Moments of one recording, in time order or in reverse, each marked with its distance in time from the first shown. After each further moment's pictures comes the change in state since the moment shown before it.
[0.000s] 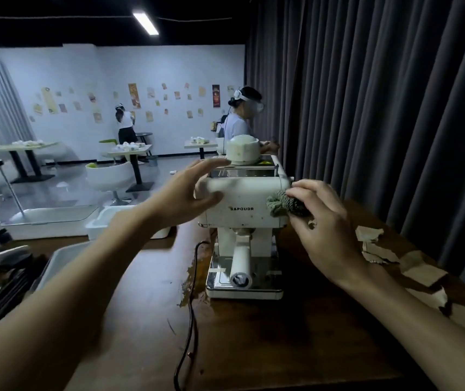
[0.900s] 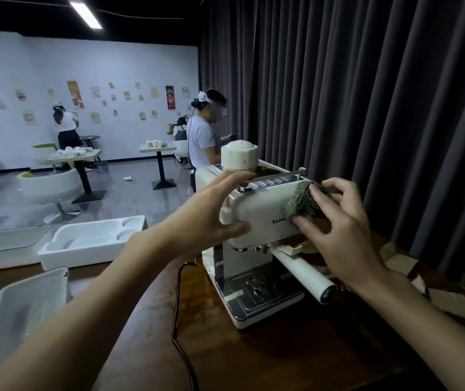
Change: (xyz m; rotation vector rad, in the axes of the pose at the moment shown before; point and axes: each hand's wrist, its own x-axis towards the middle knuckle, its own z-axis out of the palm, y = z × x) left_hand 0.021 -0.020 0.022 -0.128 -0.083 0.303; right_hand 0.002 -0.001 0.011 -0.204 0.032 0.196
